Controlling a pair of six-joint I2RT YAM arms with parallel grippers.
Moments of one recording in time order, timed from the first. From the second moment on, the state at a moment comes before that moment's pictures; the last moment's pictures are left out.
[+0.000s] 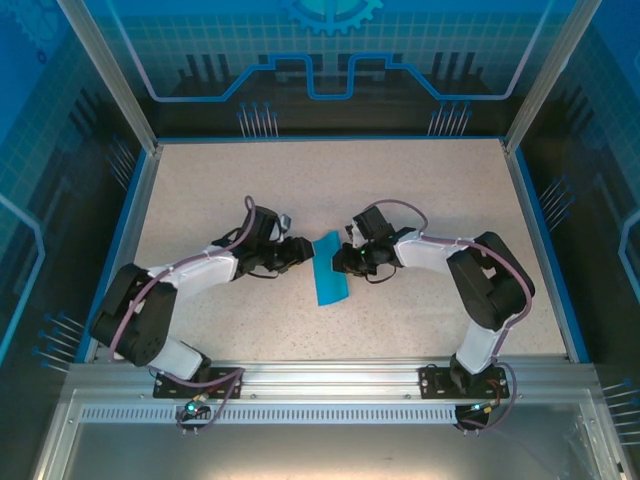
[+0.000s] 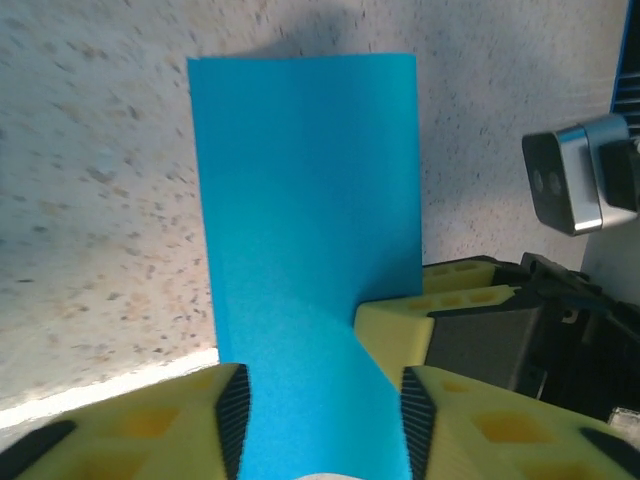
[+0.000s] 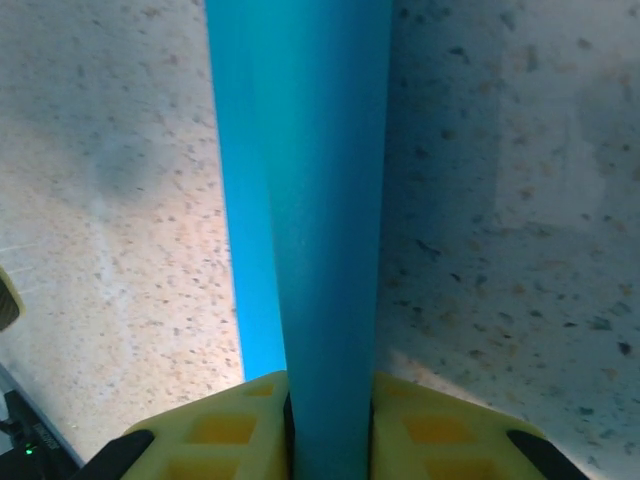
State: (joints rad) left arm -0.45 1.53 0.78 -0.10 0.45 -0.87; right arm 0.57 1.78 0.95 -0.25 -0.43 0.69
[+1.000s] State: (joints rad) left arm -0.50 1.64 0.82 -0.03 0.35 -0.93; right arm 0.57 1.84 1.01 -0.35 -0.40 0.76
